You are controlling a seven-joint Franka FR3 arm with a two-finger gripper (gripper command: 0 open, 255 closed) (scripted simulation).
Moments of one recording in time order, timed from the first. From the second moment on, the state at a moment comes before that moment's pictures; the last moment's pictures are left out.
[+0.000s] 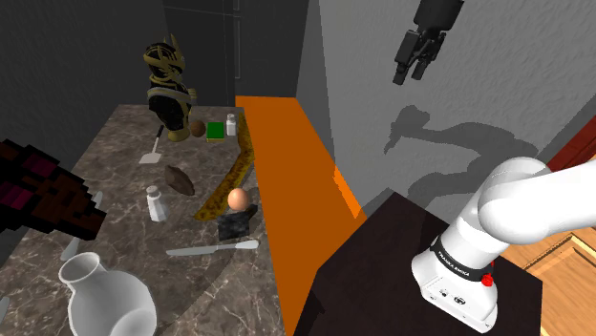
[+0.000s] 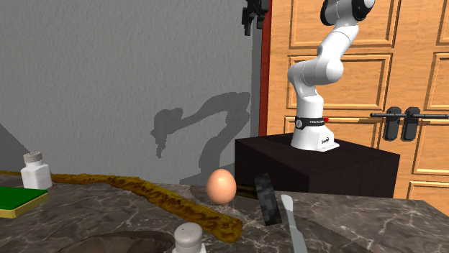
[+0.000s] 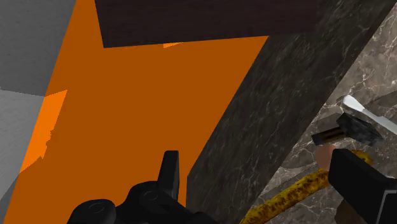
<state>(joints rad) -0.01 -0.78 0.00 -2.27 0.00 1.50 0.05</state>
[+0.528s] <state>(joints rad) -0.02 -0.73 0.12 -2.37 0.08 1.62 0.26</state>
